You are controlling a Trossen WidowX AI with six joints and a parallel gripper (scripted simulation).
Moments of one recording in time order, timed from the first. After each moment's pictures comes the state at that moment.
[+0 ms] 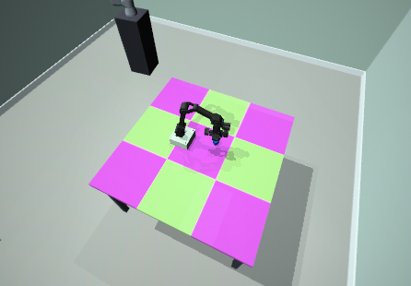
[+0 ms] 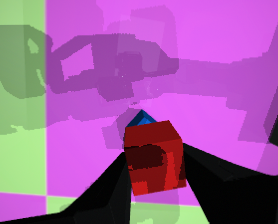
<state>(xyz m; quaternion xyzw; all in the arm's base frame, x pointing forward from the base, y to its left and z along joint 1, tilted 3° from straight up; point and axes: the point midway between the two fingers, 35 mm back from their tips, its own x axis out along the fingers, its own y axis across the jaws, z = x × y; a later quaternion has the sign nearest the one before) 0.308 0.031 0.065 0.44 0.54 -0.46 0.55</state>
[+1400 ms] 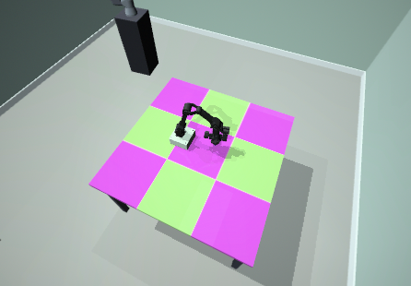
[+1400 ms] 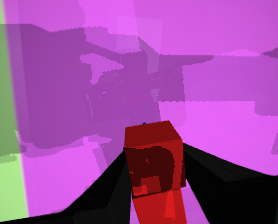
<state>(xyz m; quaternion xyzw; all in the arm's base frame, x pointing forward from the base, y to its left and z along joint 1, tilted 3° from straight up) 0.305 0.032 0.009 0.46 0.52 -0.48 0.54</state>
